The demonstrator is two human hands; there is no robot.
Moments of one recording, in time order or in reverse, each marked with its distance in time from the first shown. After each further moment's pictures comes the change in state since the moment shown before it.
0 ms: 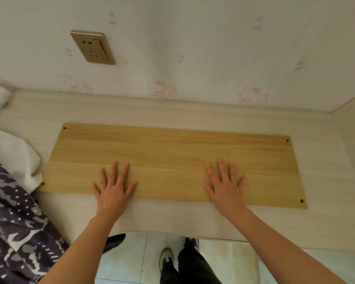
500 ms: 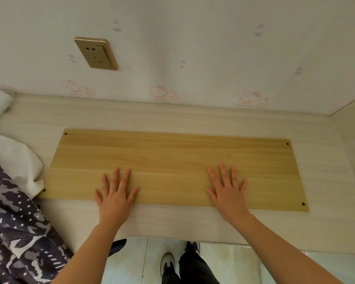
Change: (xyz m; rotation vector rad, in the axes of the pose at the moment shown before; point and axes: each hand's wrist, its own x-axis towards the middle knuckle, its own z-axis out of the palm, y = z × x) left_hand -0.006 0.000 0.000 0.010 0.019 -0.019; right_hand -0.001 -0.003 0.000 -0.018 -0.058 0.009
